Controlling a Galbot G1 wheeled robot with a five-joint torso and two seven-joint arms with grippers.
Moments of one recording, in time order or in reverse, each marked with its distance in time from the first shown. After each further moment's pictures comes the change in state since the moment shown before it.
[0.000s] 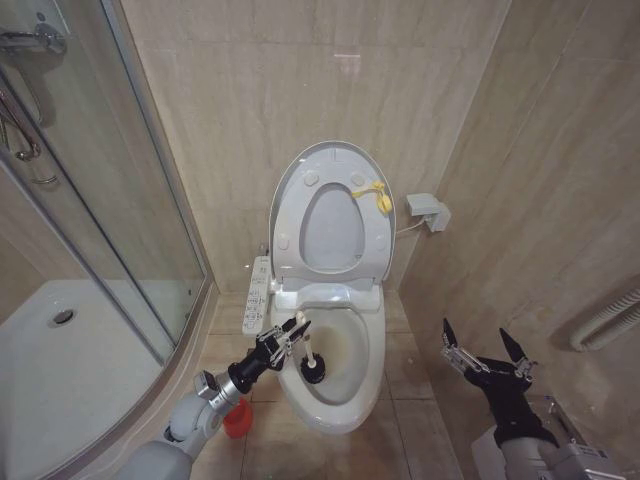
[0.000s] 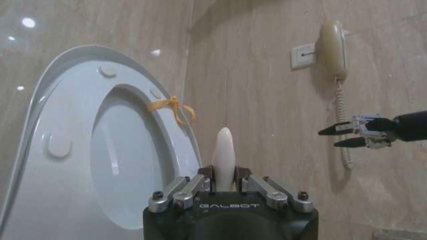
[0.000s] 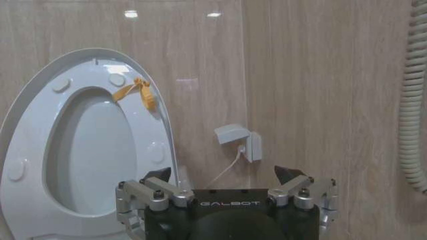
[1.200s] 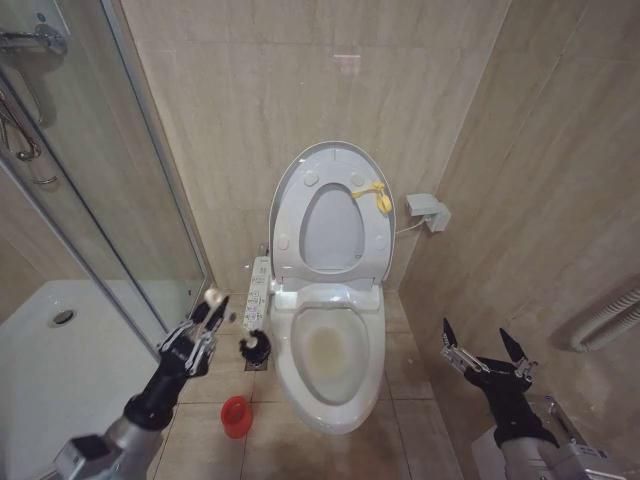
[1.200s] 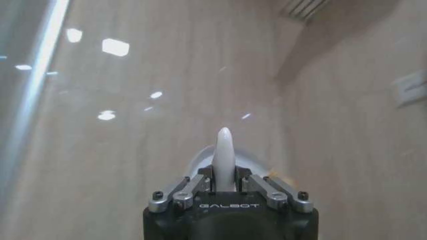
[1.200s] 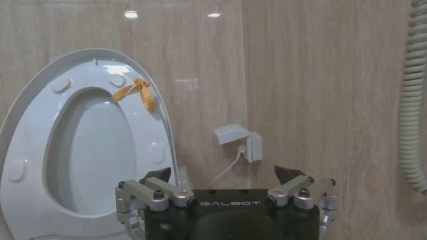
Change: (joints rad) left arm 0.602 -0.099 -0.580 -0.593 0.135 0.058 -0.323; right arm 0.000 0.000 0.000 0.000 0.000 0.000 0.000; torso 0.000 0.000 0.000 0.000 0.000
